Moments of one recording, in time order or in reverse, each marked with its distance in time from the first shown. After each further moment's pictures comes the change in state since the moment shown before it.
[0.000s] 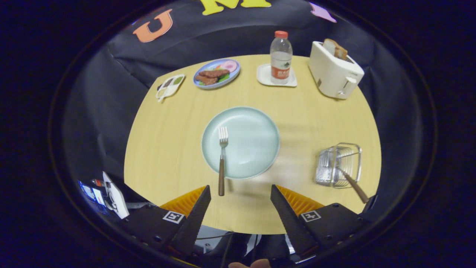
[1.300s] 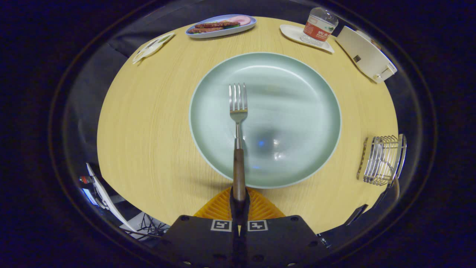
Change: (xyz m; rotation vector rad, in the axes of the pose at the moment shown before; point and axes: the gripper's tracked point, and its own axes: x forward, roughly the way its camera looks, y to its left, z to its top) arm 0.121 0.037 -0.025 -0.012 0.230 -0.100
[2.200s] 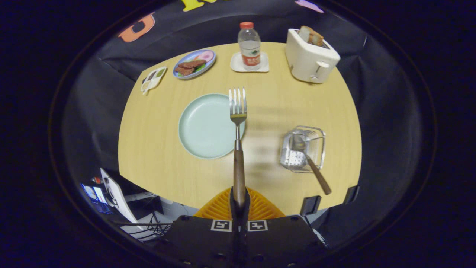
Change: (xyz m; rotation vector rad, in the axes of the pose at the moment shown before) arm -0.181 -0.163 -0.033 0.087 -0.097 0.033
